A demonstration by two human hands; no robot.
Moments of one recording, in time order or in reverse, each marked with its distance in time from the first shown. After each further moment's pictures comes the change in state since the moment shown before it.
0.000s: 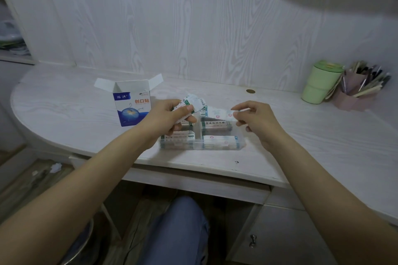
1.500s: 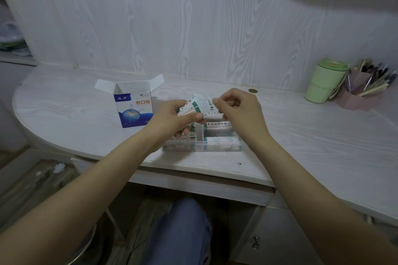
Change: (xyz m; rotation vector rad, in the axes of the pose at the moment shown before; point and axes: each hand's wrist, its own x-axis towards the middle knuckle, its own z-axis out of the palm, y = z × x) left_hand -0.003 0.002 0.009 -0.001 -0.015 0.086; right_hand -0.012 -0.023 0.033 -0.072 0.065 -0.321
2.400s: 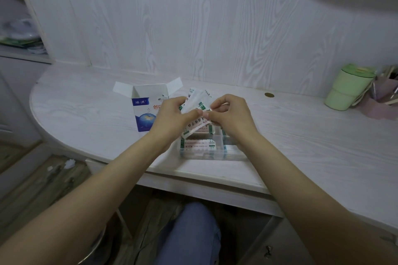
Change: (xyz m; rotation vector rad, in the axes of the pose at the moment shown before) left_hand 0.011 -0.007 -0.029 0.018 0.248 0.060; right_hand 0.025 -0.011 0.056 0.111 -0.123 0.226
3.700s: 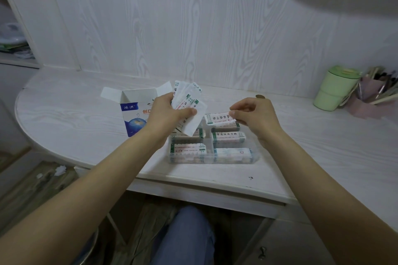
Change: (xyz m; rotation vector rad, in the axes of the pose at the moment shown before) left_hand 0.022 0.005 0.010 -0.089 0.038 -0.088; right_hand 0.016 0.024 -0.062 -0.012 0.130 0.014
